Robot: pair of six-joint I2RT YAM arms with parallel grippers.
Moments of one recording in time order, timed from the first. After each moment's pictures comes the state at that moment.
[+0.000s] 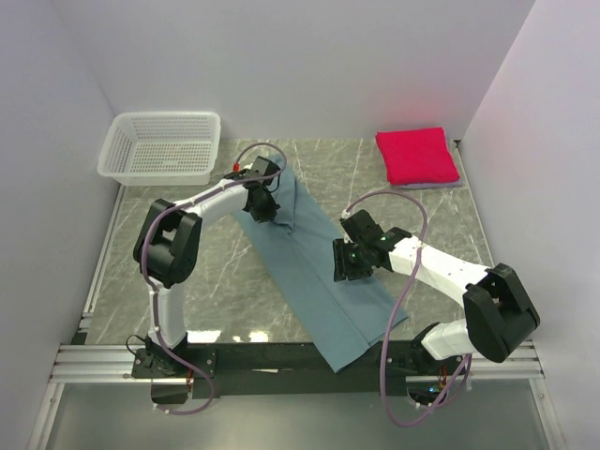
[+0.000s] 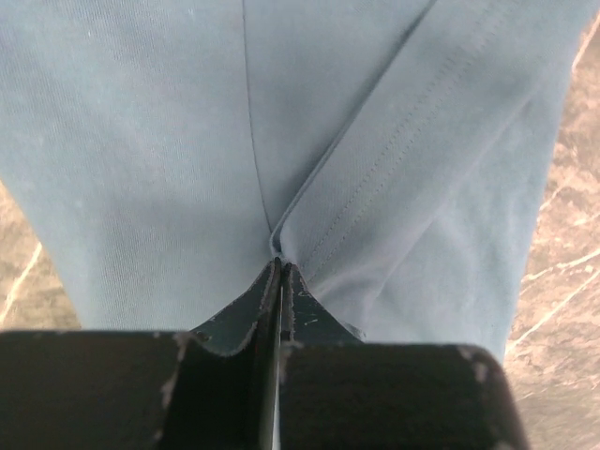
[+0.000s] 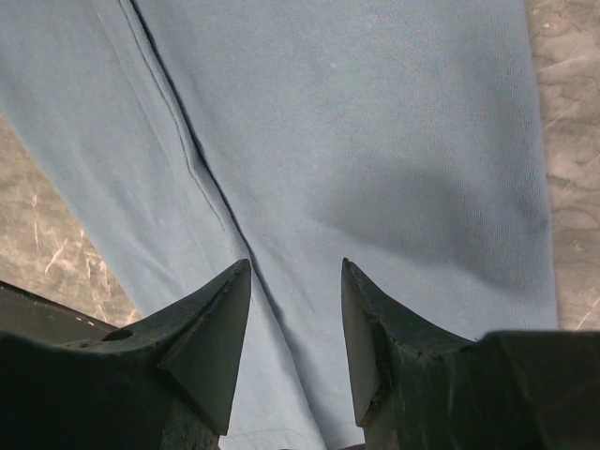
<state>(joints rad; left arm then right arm) -0.49 1.99 1.47 -0.56 -0.14 -0.96 0.61 1.38 0.81 -0.56 -0.09 0.49</state>
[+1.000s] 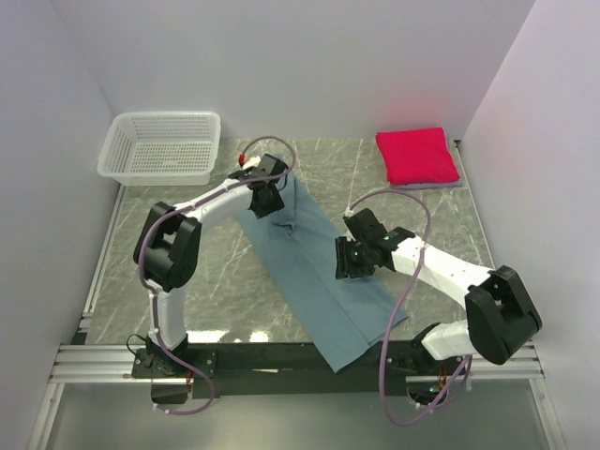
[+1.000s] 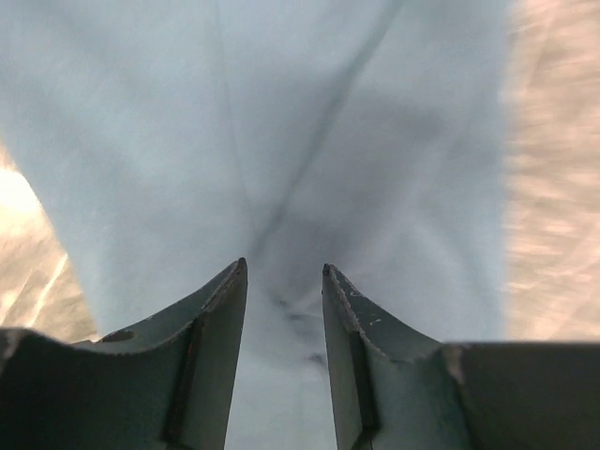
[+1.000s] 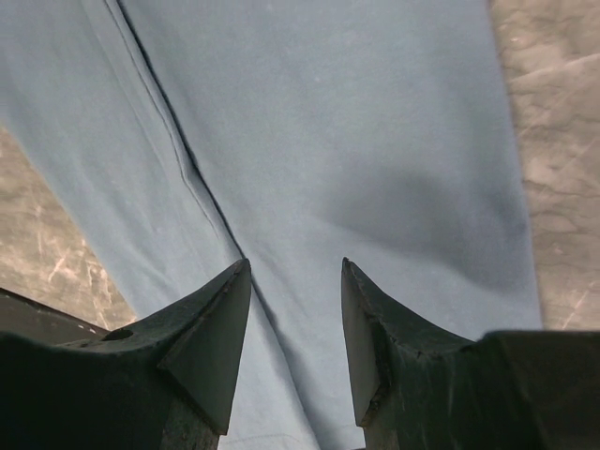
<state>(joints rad) -0.54 1.97 1.50 -0.58 -0.29 -0.91 0.59 1.37 0.80 -0.55 -0.09 0.48</state>
